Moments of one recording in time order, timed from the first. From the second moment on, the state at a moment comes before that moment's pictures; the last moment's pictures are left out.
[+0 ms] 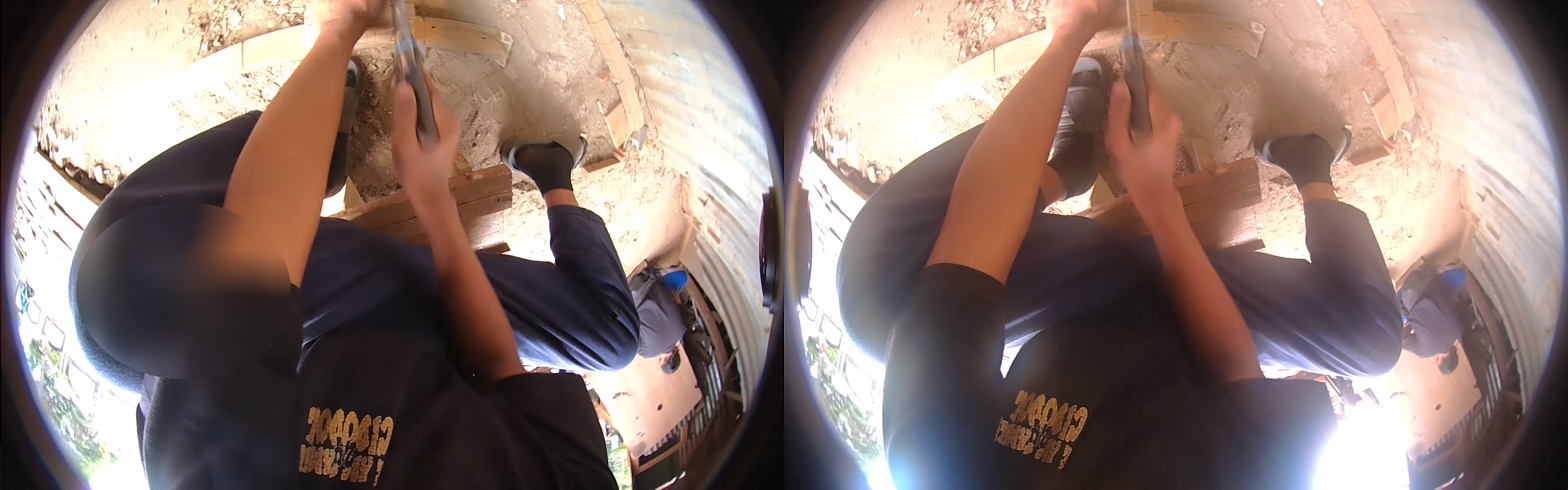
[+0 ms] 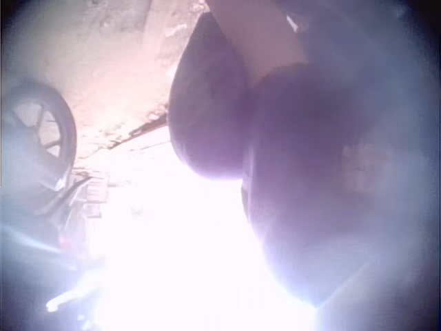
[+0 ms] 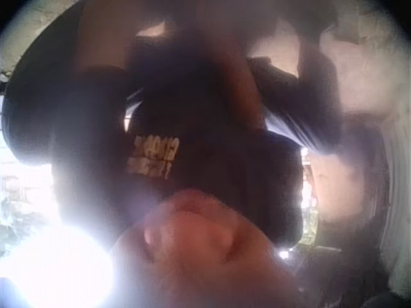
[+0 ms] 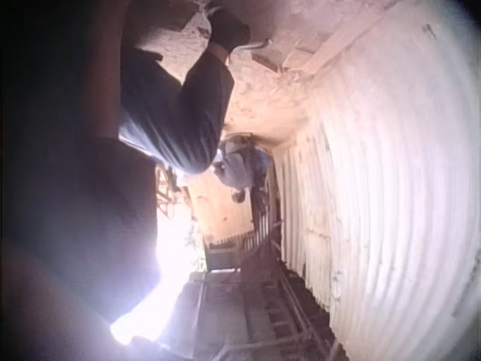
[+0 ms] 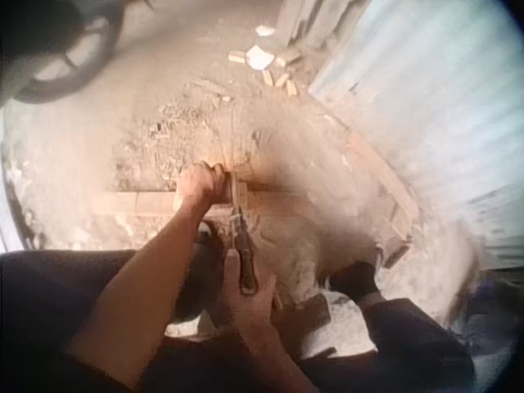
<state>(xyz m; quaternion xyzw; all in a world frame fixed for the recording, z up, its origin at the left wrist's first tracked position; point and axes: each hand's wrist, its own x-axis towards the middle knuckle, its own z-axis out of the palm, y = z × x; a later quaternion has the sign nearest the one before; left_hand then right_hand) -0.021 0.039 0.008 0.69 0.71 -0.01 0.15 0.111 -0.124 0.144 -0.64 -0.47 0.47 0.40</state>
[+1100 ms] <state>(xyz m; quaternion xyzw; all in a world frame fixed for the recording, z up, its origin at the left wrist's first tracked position) -0.006 0.041 0.024 0.53 0.82 -0.01 0.21 0.109 -0.114 0.151 -0.64 -0.45 0.51 0.36</state>
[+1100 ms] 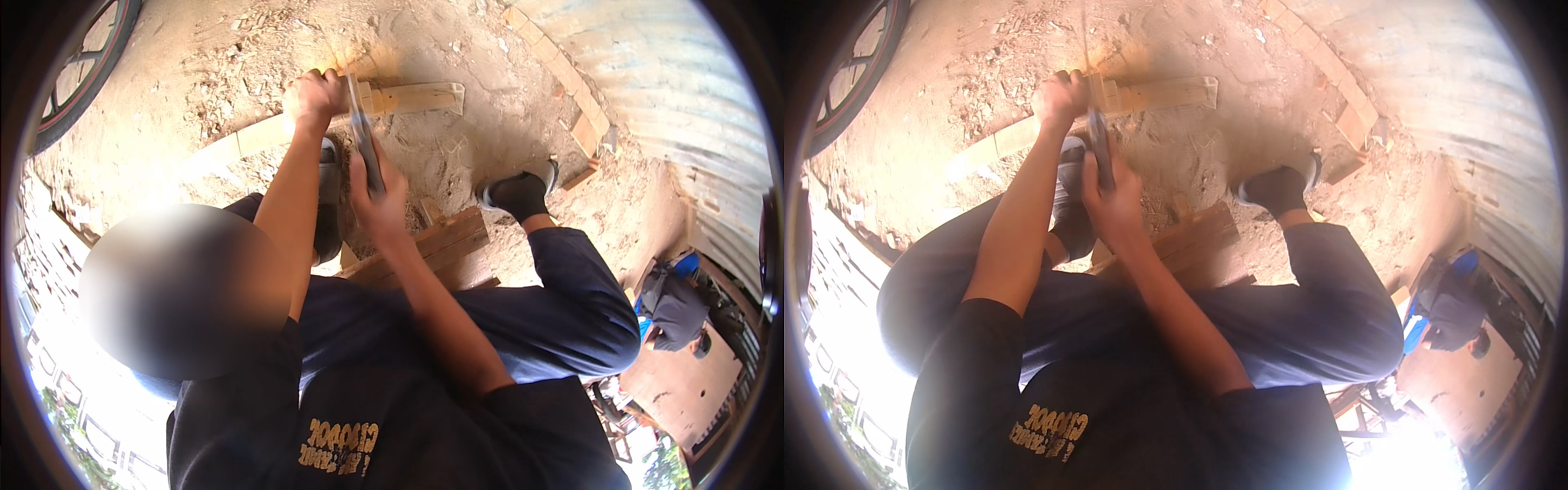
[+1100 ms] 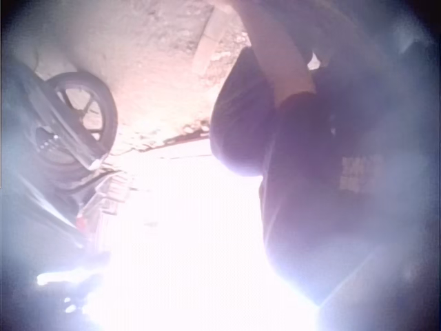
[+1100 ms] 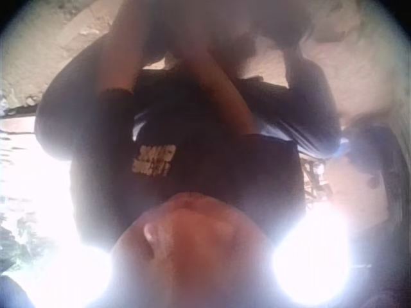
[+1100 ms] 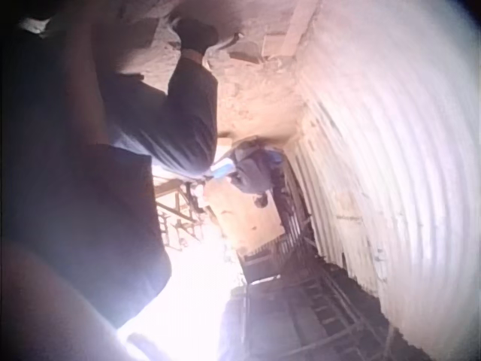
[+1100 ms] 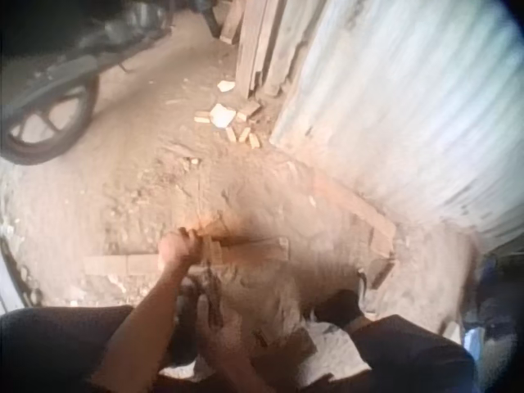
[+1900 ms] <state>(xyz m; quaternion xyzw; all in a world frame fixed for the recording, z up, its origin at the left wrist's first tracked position) -0.005 0.041 0.030 0.54 0.81 -0.06 0.24 0.102 -0.095 0.138 -0.65 -0.48 0.47 0.36</state>
